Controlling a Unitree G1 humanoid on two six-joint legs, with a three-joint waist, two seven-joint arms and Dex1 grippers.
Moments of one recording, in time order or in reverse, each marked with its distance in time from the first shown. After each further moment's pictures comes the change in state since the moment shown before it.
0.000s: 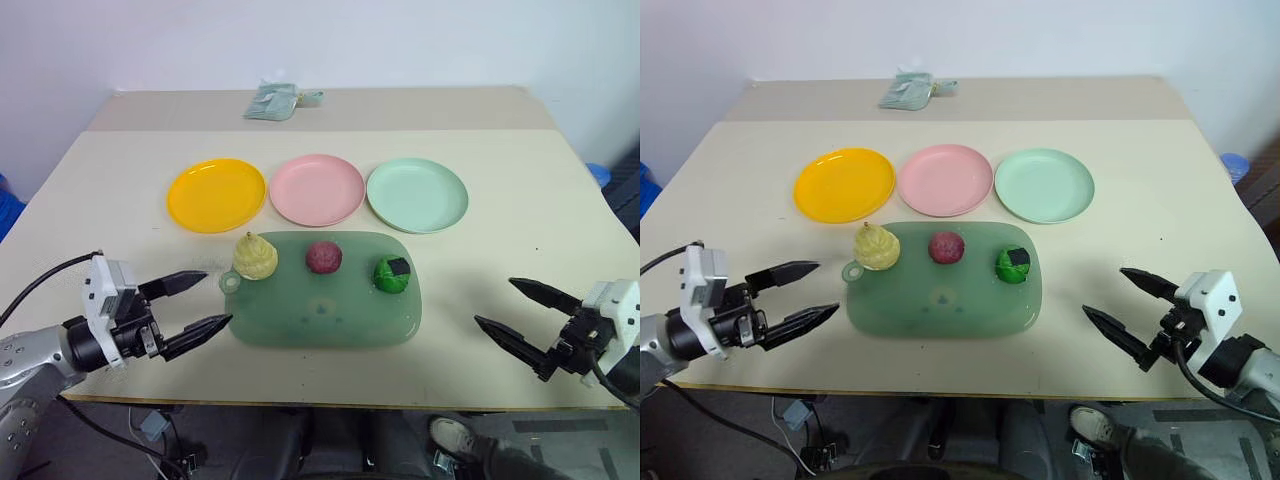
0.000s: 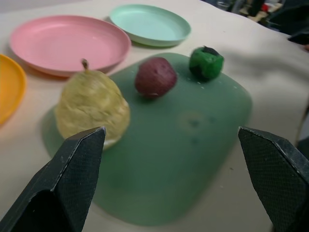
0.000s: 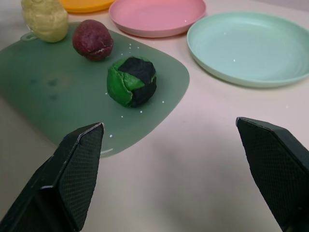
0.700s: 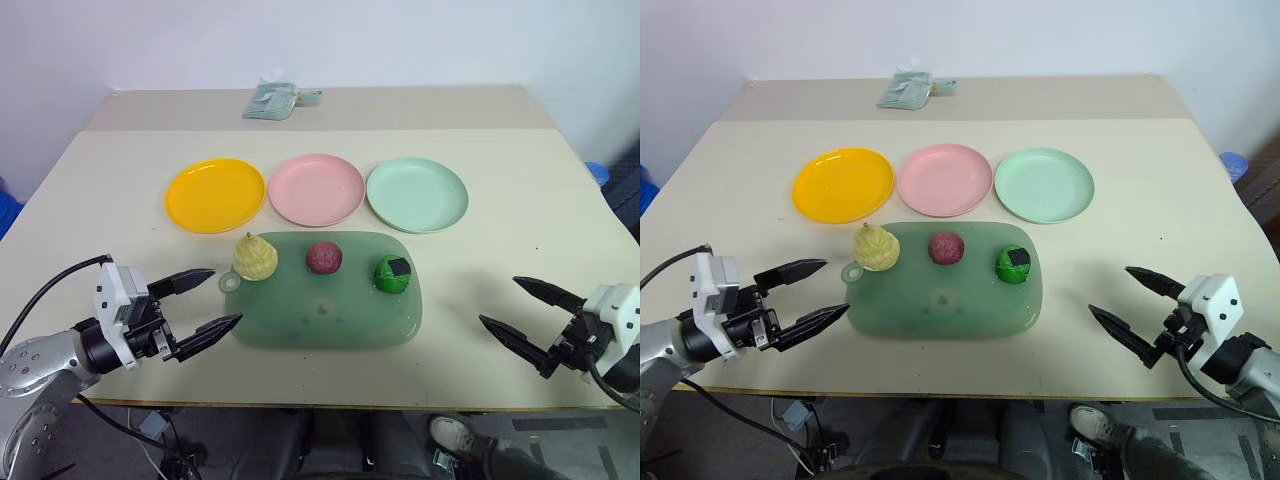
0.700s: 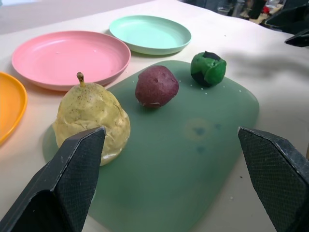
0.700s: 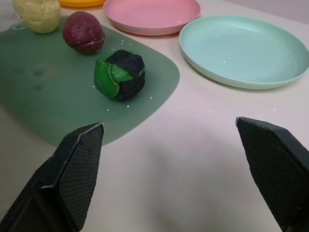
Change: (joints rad) left arm -0.029 -0.103 -0.040 -0.019 0.111 -0.089 0.018; right arm -0.061 0.029 0.042 0.114 -0.086 -0.117 0.054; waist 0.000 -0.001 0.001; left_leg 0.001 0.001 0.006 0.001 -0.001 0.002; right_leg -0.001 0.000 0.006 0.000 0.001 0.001
